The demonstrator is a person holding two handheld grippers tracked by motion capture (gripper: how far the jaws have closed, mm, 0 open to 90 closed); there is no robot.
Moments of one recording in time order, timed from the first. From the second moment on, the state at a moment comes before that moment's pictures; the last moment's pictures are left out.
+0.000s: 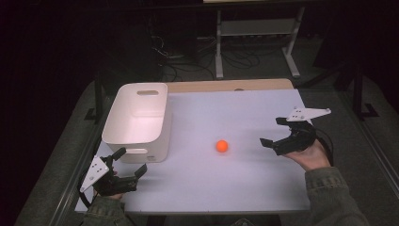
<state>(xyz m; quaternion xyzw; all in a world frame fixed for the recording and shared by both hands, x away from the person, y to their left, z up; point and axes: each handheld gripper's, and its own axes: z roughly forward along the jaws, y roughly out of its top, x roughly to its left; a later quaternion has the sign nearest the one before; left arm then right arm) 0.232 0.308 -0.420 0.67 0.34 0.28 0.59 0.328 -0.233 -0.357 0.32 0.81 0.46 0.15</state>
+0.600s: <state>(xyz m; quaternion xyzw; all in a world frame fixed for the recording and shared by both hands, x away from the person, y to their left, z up) 0.232 0.308 -0.420 0.67 0.34 0.28 0.59 0.340 -0.221 -0.349 0.31 0.83 0.45 0.14</state>
